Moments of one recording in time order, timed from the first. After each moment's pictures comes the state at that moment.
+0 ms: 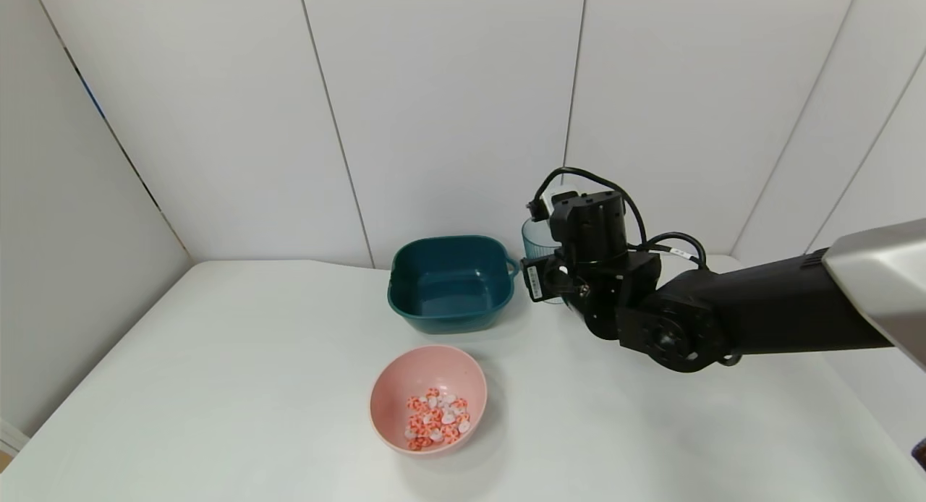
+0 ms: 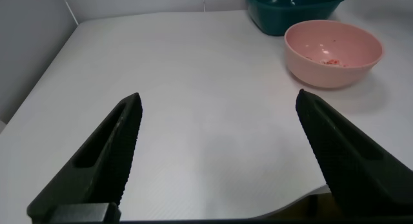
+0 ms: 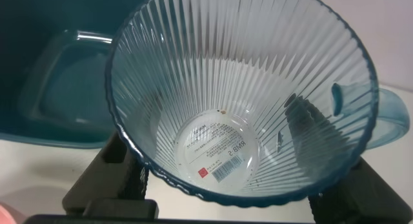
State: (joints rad) left arm 0.00 0.00 0.00 0.00 -0.03 0.04; right arm 0.64 2.14 -1.42 -0.38 -0.52 0.01
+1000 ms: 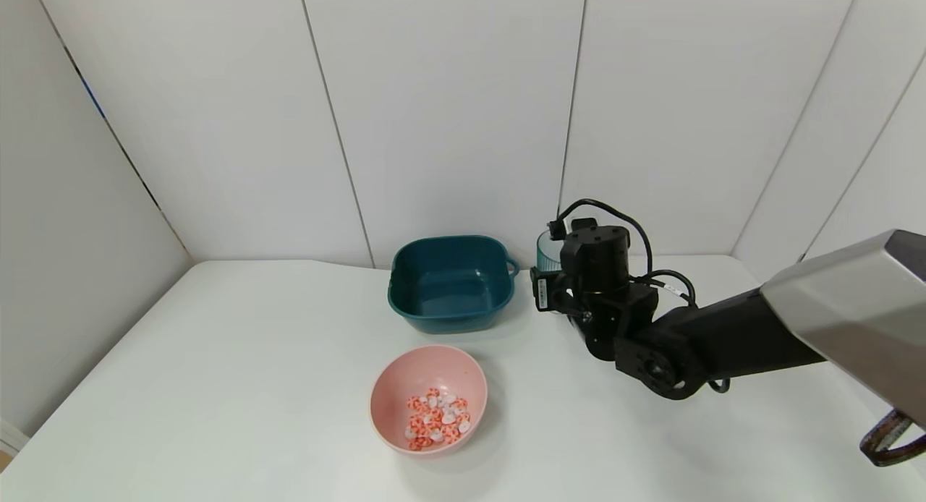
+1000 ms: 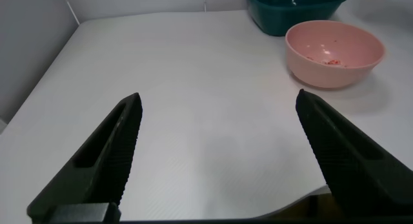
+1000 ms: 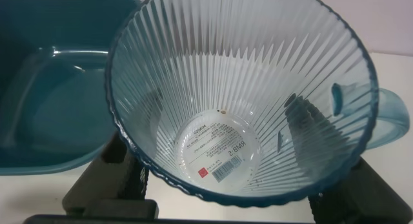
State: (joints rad) left arm 0.00 0.00 0.00 0.00 -0.03 0.04; right arm 0.60 2.21 -1.30 -0.63 -0.53 0.11
